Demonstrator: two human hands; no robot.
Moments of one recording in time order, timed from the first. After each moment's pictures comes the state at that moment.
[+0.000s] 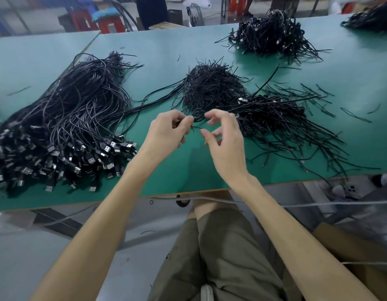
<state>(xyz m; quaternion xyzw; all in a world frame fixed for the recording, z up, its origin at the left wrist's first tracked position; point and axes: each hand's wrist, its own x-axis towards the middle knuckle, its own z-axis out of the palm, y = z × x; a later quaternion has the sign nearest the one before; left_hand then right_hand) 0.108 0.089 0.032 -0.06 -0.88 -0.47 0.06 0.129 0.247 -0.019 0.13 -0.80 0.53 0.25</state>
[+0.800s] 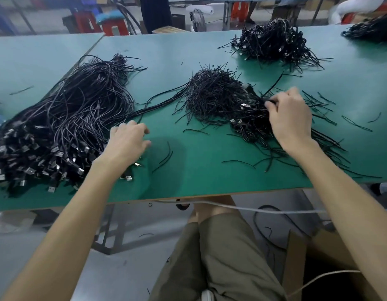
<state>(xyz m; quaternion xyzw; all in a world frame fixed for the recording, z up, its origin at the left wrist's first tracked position) 0.089 0.000 0.016 -0.01 -1.00 -0.05 0.01 0.070 0.364 0.025 -0.05 -0.94 0.17 0.29</state>
